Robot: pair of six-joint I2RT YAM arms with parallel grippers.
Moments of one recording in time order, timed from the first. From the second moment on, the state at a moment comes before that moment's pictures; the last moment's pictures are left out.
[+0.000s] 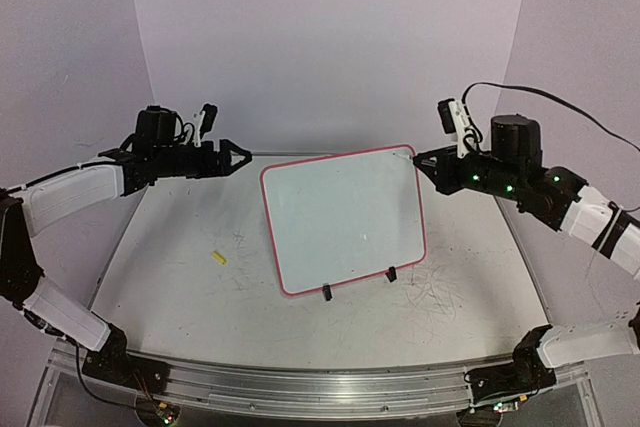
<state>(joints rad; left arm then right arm) -0.39 1.41 1.09 -0.10 0.46 -0.34 0.58 1.12 1.05 -0.26 -0.10 0.14</state>
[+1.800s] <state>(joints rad) -0.43 1.55 0.87 0.42 0.81 -0.57 0.92 1.49 1.19 -0.02 -0.07 -0.02</state>
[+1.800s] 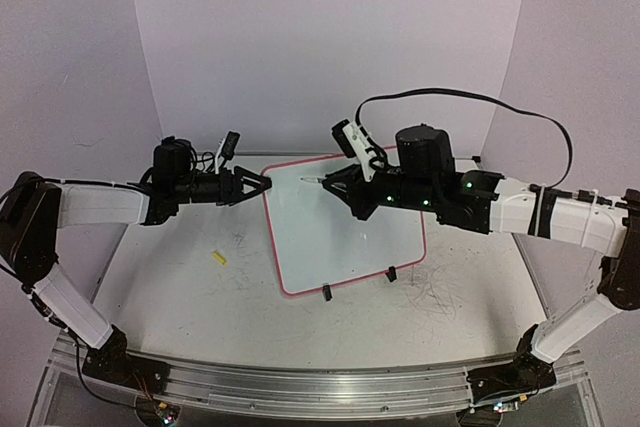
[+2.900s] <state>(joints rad) -0.47 1.60 0.84 0.48 0.87 -0.49 1.02 1.60 1.14 0.03 -0.03 -0.06</state>
